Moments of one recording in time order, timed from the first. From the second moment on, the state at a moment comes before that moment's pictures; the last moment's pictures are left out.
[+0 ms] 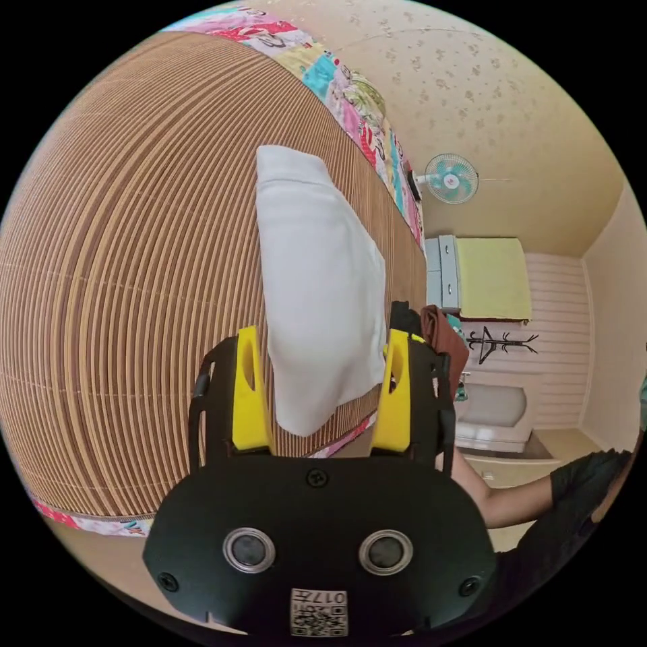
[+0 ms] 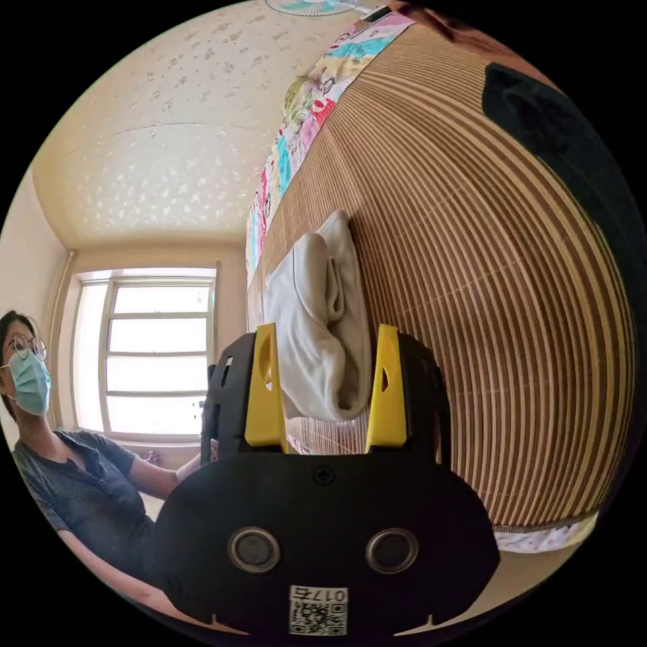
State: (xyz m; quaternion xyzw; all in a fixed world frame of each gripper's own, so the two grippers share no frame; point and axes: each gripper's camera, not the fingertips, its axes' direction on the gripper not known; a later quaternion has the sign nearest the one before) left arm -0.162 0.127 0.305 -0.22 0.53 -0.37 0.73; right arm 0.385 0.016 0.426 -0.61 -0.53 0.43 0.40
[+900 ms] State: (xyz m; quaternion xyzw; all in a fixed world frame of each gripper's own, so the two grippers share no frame) left arm 0.061 -0.097 0.070 -0.21 0.79 -0.02 0.57; right arm 0.577 -0.084 0.361 -0.58 -0.54 0.39 0.48
